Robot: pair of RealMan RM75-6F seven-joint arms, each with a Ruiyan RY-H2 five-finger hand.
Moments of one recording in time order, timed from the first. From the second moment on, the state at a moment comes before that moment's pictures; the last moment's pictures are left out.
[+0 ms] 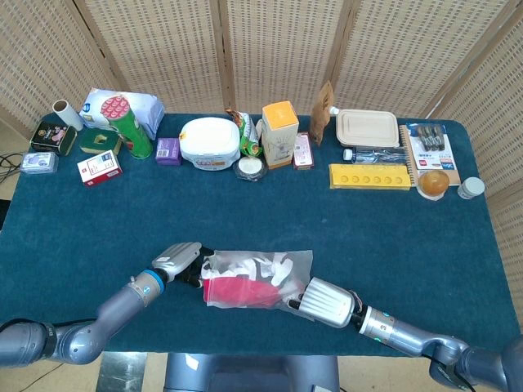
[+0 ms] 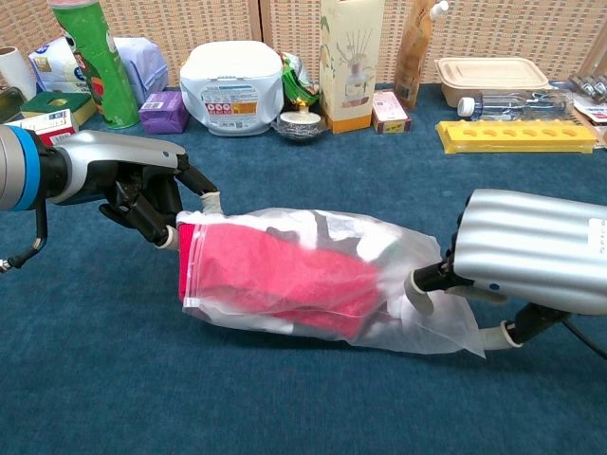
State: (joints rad) left arm -0.94 -1.27 -0.06 -1.92 0.65 0.75 0.11; right arm 0.66 -1.51 -0.16 -1.21 -2.07 1.31 -0.08
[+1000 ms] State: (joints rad) left arm -0.95 -1.27 -0.06 -1.93 0.65 0.75 0.11; right arm 0.67 -1.53 -0.17 -1.22 -2.03 1.28 -0.08
